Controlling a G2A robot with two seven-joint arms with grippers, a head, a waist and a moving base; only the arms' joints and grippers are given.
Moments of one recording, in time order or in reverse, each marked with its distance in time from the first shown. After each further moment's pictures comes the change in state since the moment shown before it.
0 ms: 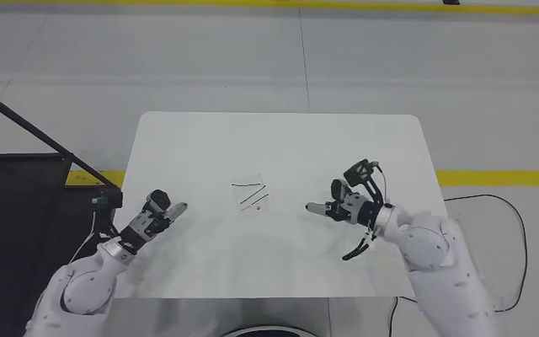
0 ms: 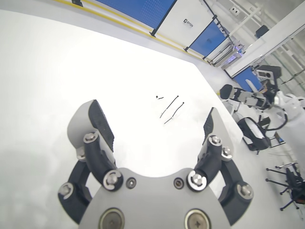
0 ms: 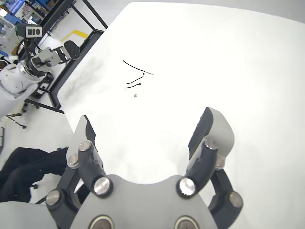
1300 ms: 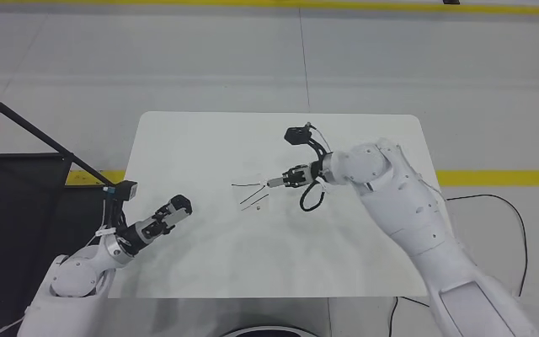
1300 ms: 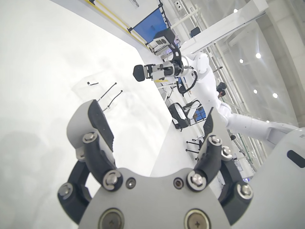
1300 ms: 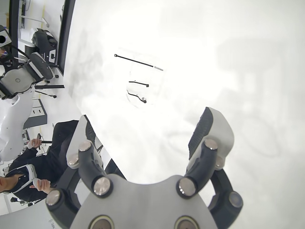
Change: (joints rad) left arm -0.093 0.049 0.056 0.068 -0.598 -0.065 -0.502; right arm 0.648 -0.160 -0.528 0.622 0.239 0.217 0.238
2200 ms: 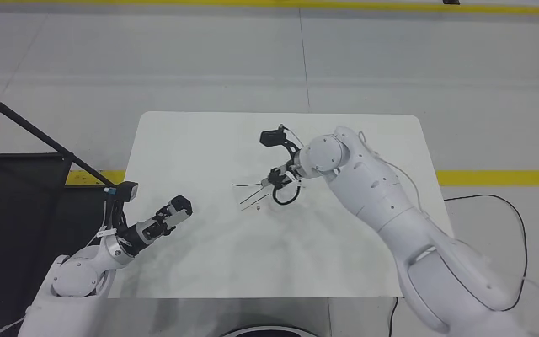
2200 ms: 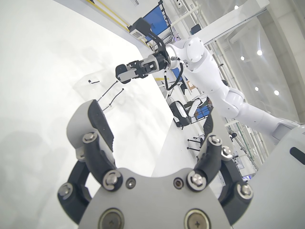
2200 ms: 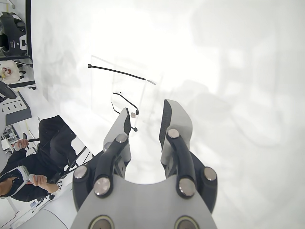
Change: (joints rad) left arm 0.000 0.000 0.002 0.003 0.005 -0.006 0.005; right arm 0.196 -0.200 -0.243 0.385 0.028 -0.034 -0.045
